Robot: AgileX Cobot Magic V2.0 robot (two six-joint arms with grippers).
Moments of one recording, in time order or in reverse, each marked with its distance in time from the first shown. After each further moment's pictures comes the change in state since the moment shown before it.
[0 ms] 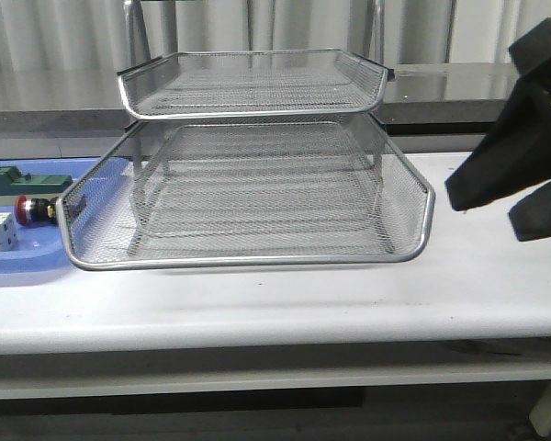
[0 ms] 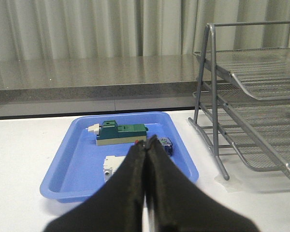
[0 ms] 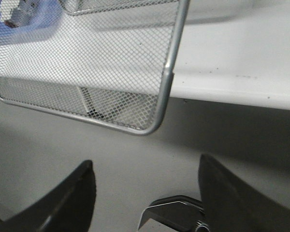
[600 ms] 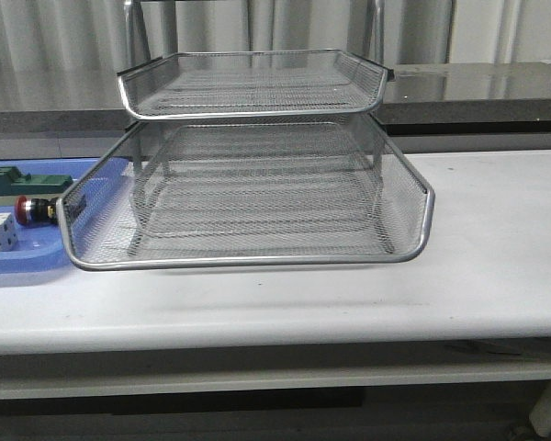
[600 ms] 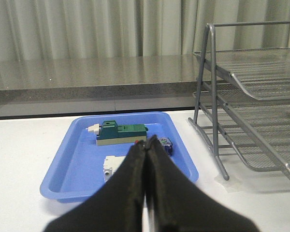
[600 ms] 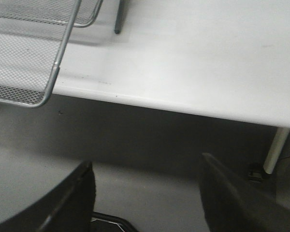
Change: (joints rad) left arm 0.000 0.000 0.000 0.000 0.000 0.000; right arm 0.000 -0.379 -0.231 -0.937 0.341 0.651
